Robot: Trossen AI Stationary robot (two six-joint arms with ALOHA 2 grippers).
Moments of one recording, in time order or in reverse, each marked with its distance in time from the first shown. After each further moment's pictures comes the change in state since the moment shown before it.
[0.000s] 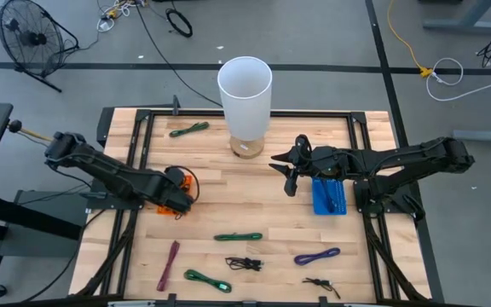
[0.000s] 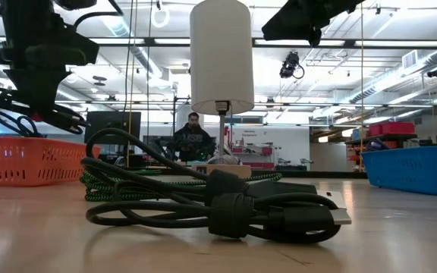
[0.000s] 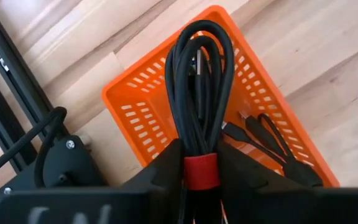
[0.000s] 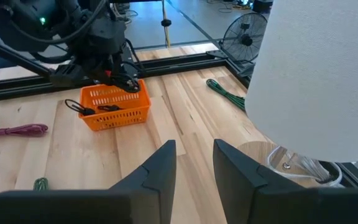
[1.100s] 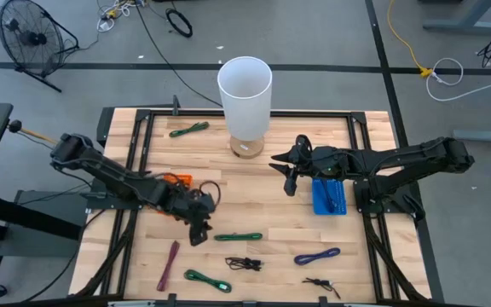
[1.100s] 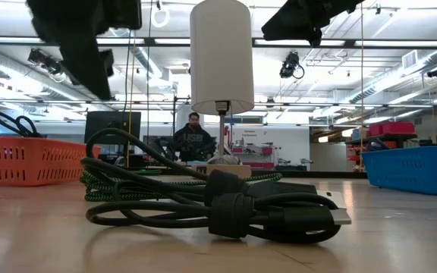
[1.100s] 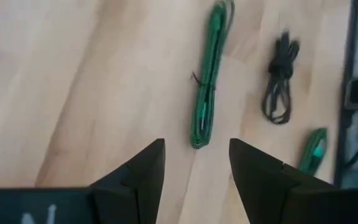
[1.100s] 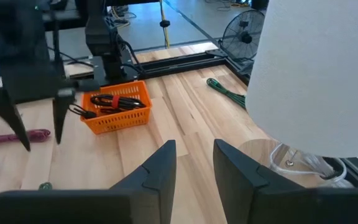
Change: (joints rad) left arm -0.053 0.085 0.001 0.750 0.232 0.600; right arm 0.000 0.000 0.000 0.001 0.002 0.036
